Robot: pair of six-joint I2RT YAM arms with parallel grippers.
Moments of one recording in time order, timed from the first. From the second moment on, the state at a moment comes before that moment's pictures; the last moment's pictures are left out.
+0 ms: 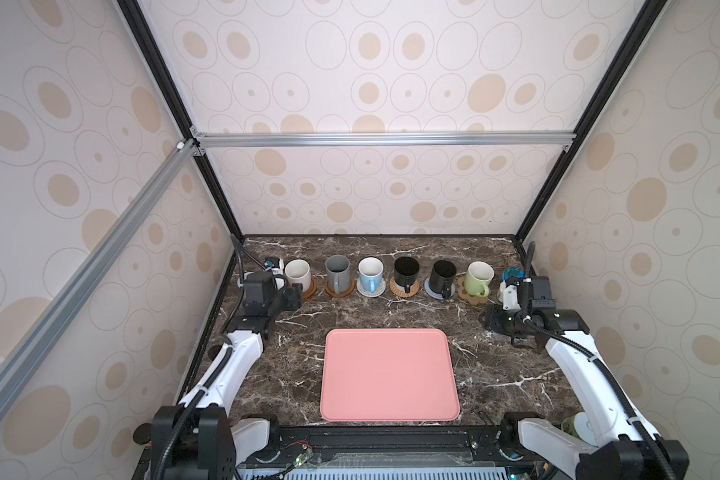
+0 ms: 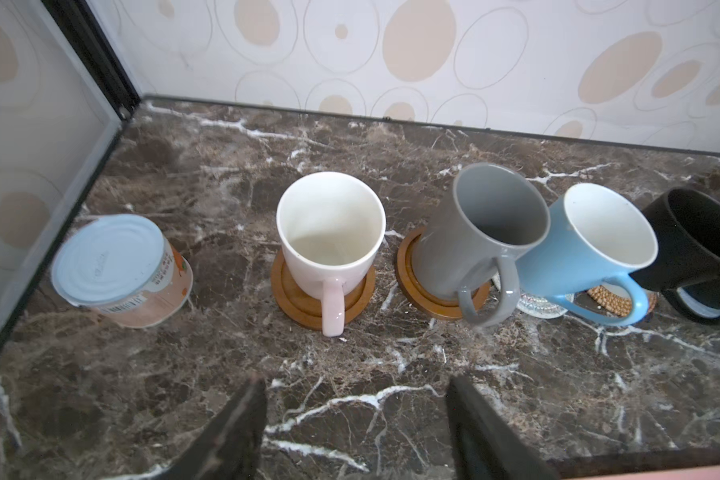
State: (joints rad) left arm -0.02 1.12 0.67 -0.06 0.08 -0.14; right arm 0.00 1.04 0.89 -0.81 -0.15 0.28
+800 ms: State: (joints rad) left arm -0.02 0.99 0.03 0.71 -0.22 -0.12; right arm -0.01 1.06 0.29 0.10 0.17 0.20
